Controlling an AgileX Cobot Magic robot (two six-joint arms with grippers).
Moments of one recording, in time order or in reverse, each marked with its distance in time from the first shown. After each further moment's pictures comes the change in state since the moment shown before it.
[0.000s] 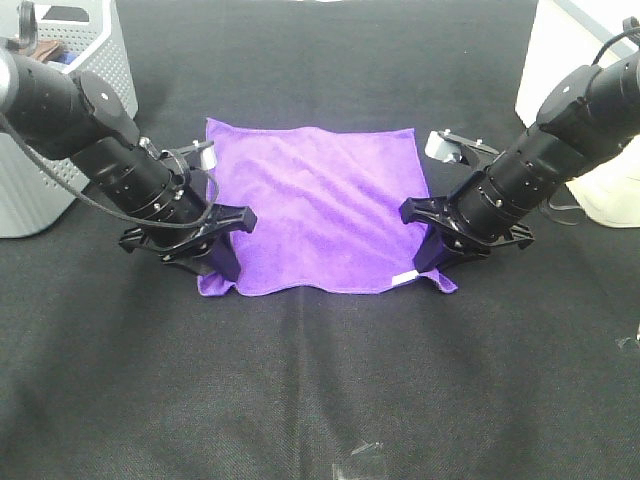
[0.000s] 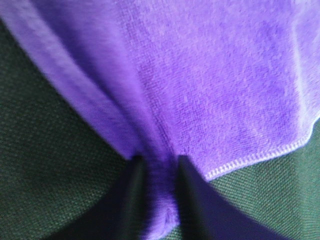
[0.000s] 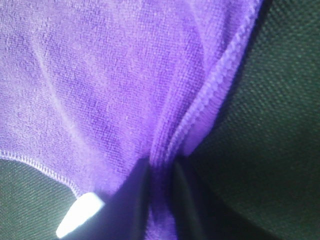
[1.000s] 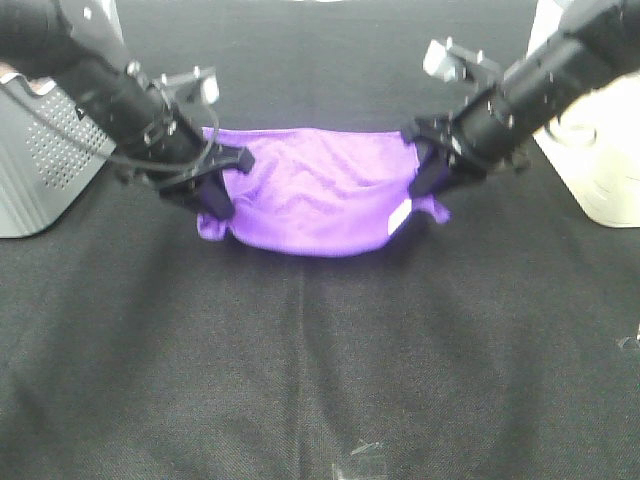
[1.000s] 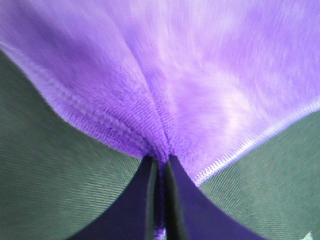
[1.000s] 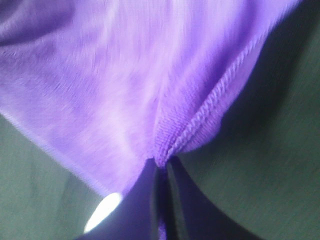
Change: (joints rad) left arm -0.009 -0.103 -0.144 0.147 0.109 -0.061; right arm 0.001 -0.120 -0.161 -0.030 0.162 -0.002
